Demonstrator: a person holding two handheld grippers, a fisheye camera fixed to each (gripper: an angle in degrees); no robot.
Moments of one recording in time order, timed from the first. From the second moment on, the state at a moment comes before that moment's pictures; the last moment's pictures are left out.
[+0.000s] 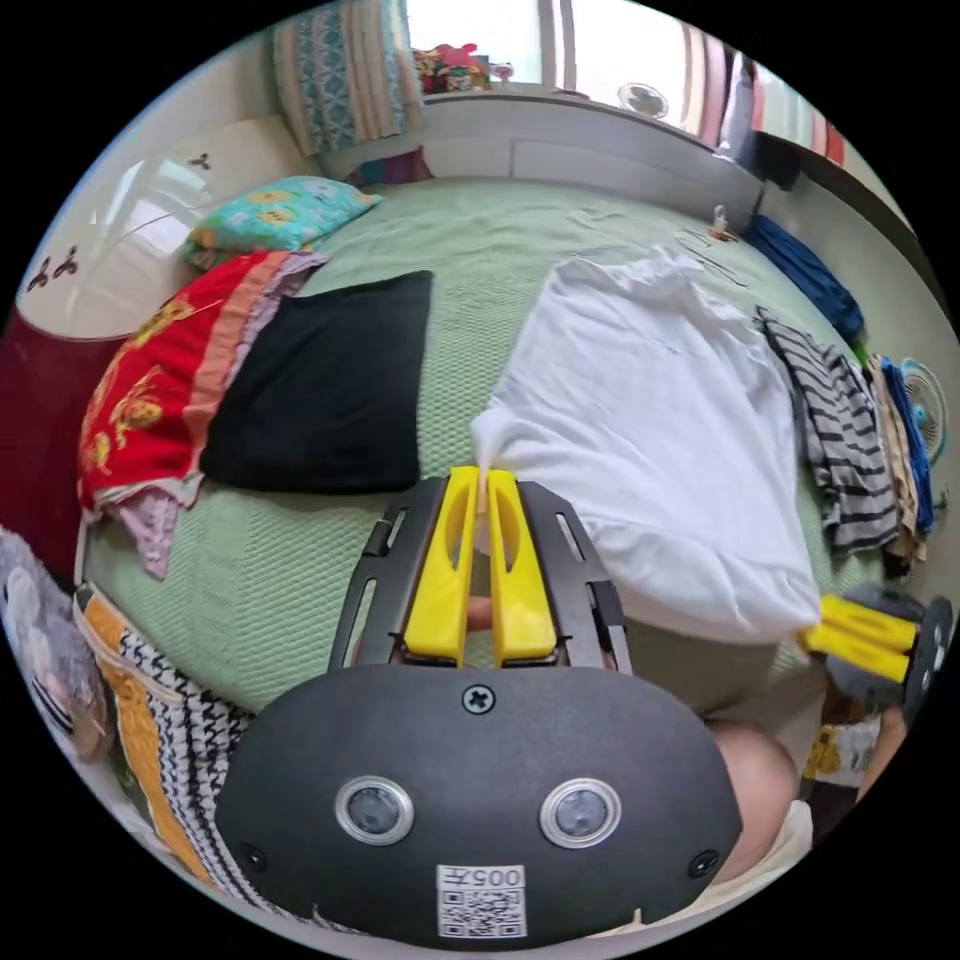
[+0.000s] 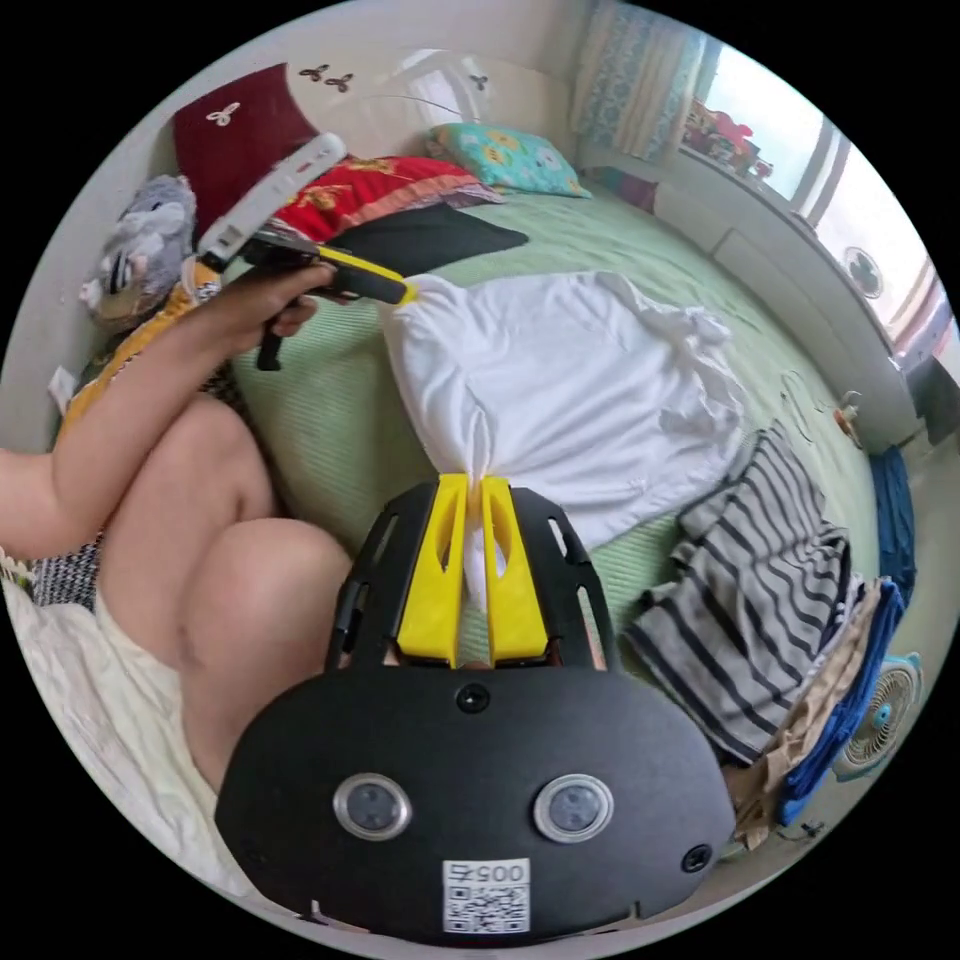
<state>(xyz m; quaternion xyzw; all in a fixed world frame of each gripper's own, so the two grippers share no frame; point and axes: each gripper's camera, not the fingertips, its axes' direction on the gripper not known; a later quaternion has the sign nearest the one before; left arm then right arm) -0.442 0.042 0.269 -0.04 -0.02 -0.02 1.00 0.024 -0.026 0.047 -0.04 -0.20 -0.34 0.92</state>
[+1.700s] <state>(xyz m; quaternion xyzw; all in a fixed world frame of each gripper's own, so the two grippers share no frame) -0.486 0.064 0.259 -0.20 0.08 0.03 0.98 0.142 -0.069 0.080 -0.19 -0.12 -0.18 0.96</state>
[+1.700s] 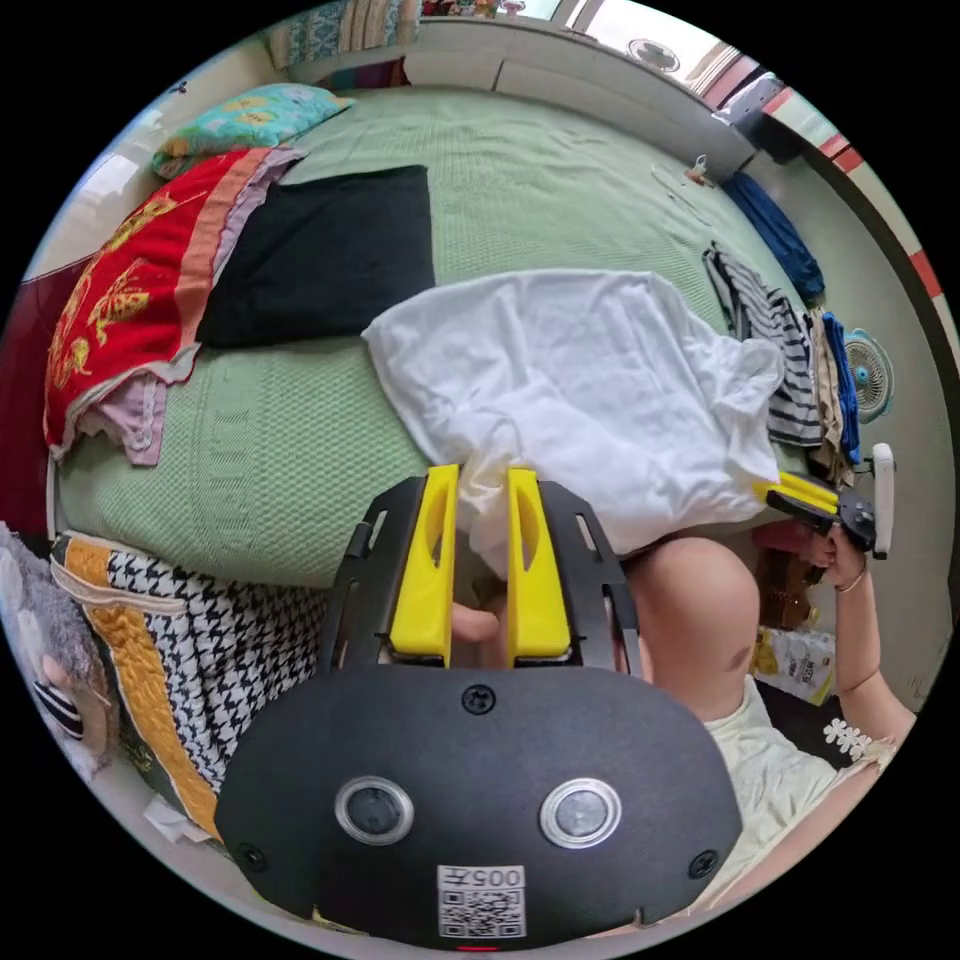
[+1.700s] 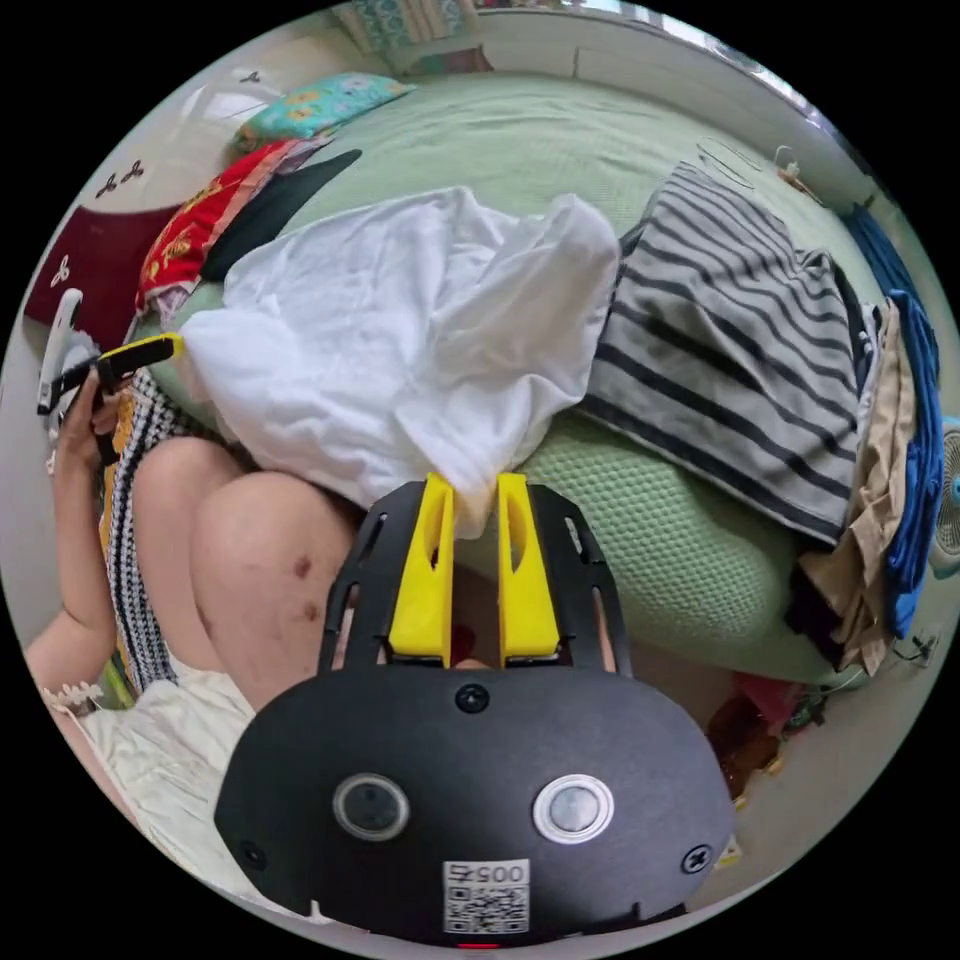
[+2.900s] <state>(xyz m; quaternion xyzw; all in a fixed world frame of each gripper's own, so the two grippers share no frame) -0.389 -0.144 0.231 -0.04 0.02 0.09 0.99 0.151 -0.278 0.113 -0.07 -0.06 -0.18 0.98</state>
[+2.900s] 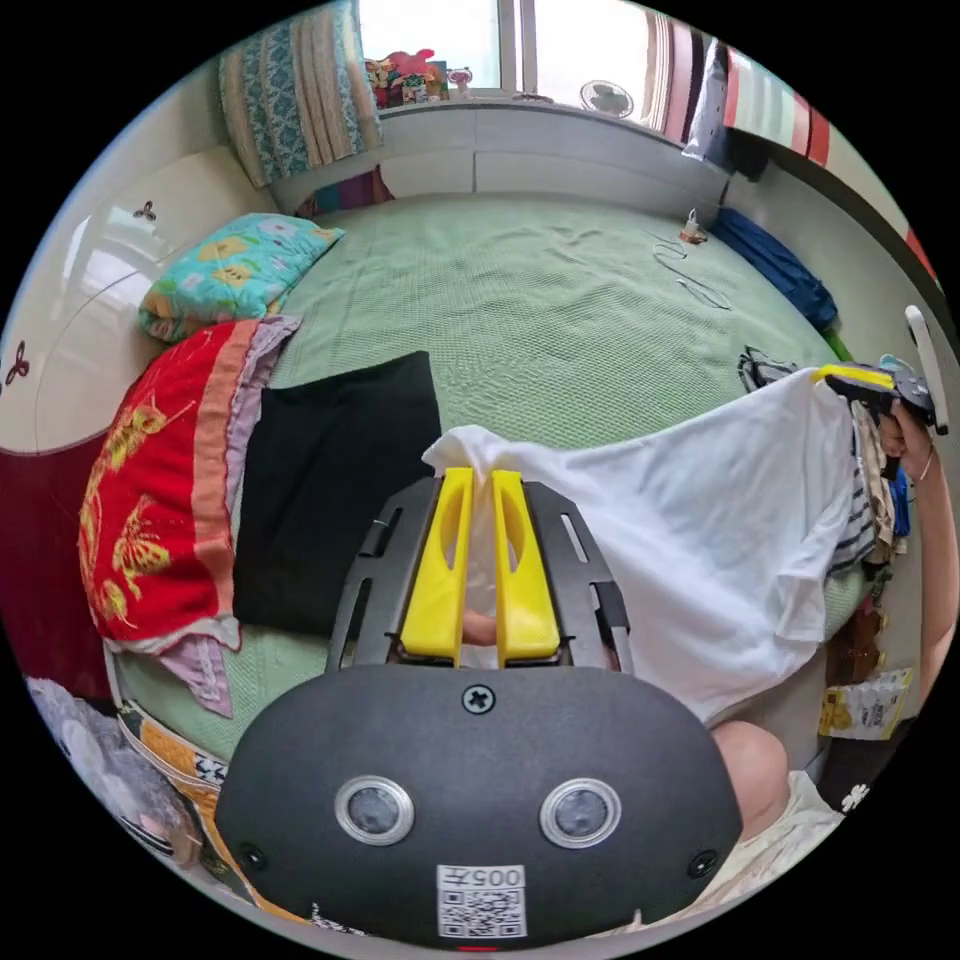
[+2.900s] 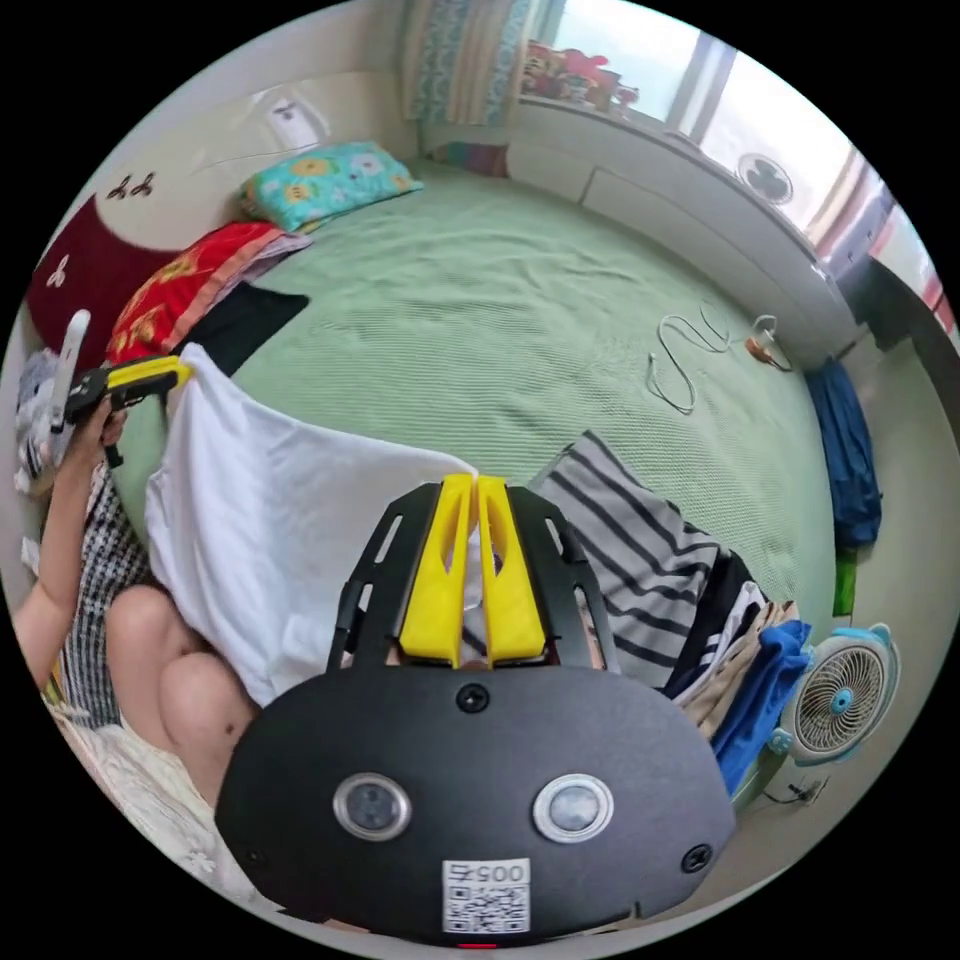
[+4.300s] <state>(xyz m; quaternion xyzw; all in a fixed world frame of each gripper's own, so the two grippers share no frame) -0.332 0.101 0.176 -0.07 -0.04 -0.03 1.00 0.082 -0.008 0.120 -0.12 -0.04 -0.10 0.99</state>
